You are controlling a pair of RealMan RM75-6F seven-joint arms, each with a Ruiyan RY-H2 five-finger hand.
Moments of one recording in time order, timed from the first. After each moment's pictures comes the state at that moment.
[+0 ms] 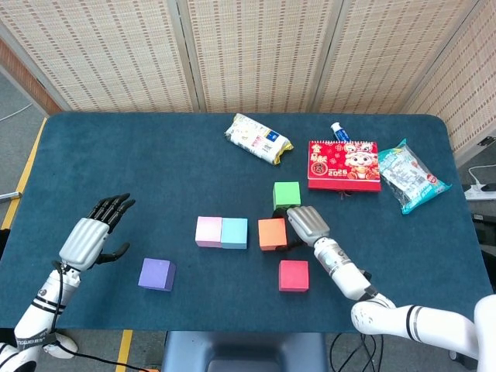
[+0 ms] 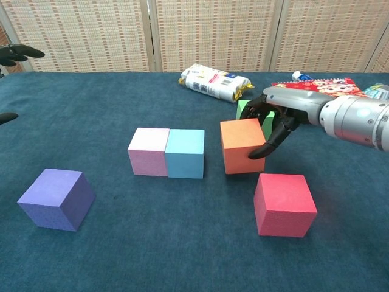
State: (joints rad) left arm -0.46 -1.19 -0.05 -1.58 1.52 1.26 -0.10; right arm 0.76 -1.50 0.22 -1.54 -0.97 0.81 -0.20
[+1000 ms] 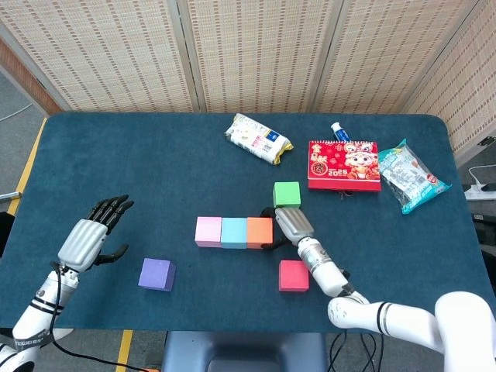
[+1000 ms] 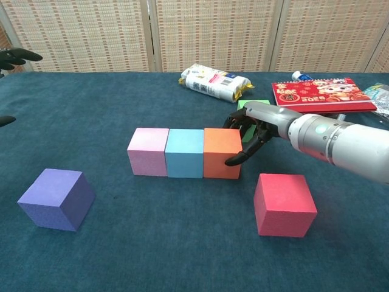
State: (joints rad) left arm -0.45 -1.20 -0.05 -1.54 1.55 1.26 -0.14; right arm 0.81 -1.69 0.24 -1.35 -0.91 0.80 -0.15
